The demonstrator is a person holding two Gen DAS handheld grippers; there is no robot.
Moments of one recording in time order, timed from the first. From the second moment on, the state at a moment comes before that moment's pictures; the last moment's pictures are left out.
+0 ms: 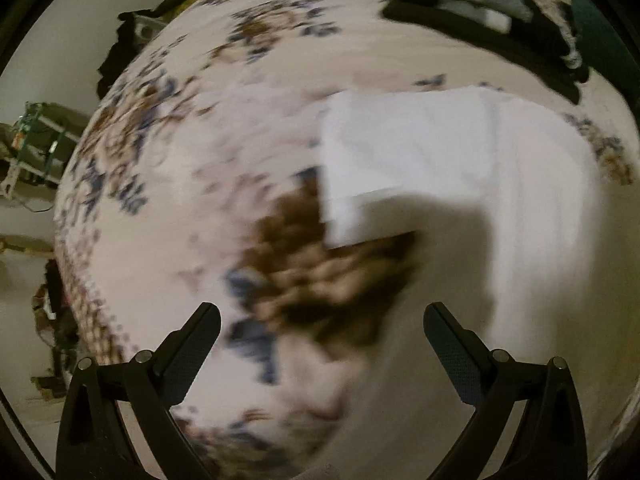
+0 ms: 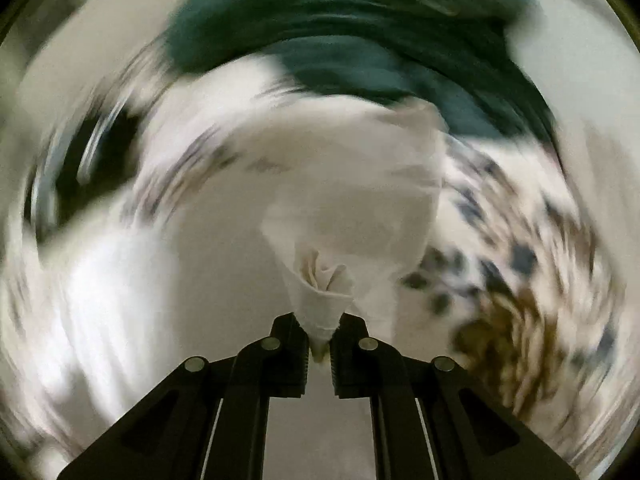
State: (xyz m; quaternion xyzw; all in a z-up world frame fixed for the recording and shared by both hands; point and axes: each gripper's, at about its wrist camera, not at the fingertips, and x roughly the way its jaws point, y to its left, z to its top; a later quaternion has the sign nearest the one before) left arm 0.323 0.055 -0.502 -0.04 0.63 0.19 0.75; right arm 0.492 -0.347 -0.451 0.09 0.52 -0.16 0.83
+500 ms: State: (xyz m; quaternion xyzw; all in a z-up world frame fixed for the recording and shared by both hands) left arm 0.307 0.126 -0.543 -0.28 0.64 0.14 0.70; right arm 0.417 -0.196 -0.515 0.03 0.65 0.02 0.76
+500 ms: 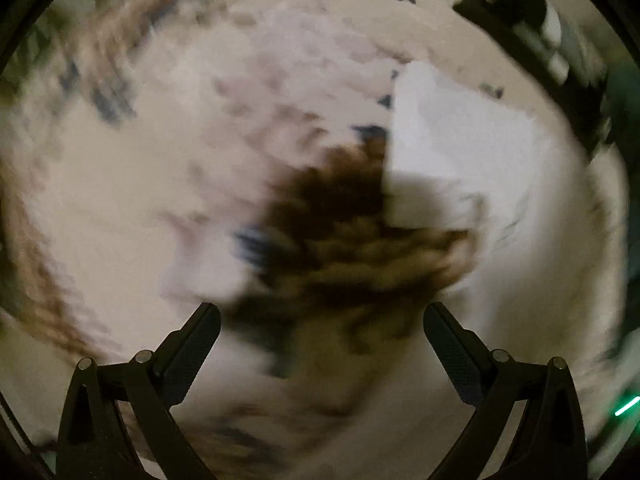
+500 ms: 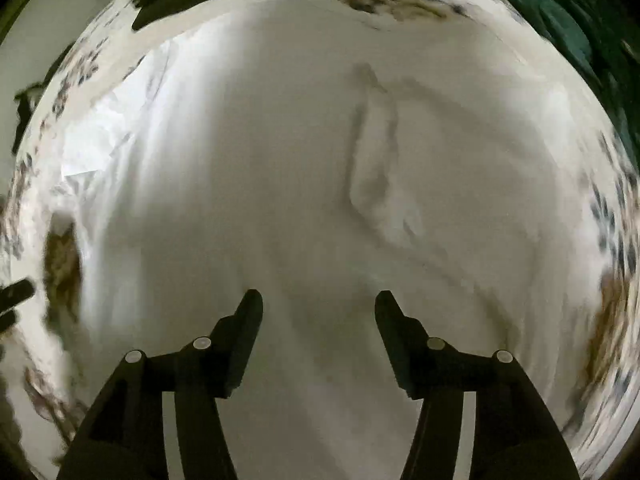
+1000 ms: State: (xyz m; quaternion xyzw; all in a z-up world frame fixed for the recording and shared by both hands) left arm 0.370 0.134 -0.593 -0.56 0.49 0.13 0.65; right arm 0.344 -0.260 -0.513 0.15 0.65 -0.13 0.73
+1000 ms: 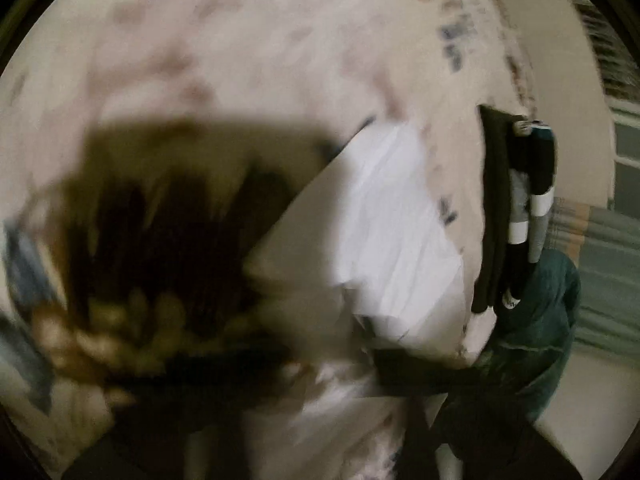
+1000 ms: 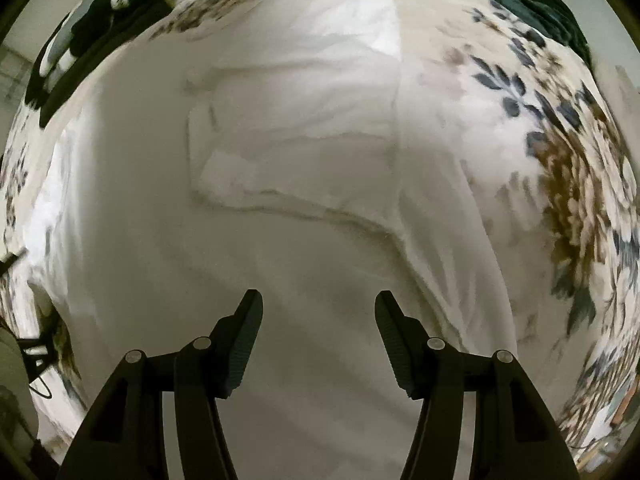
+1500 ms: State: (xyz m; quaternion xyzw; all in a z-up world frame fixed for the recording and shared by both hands) left arm 0.412 -0.054 -0.516 -0.13 0.53 -0.15 0.83; right arm 0.250 -0.280 -0.538 0.16 0.66 -0.20 0.70
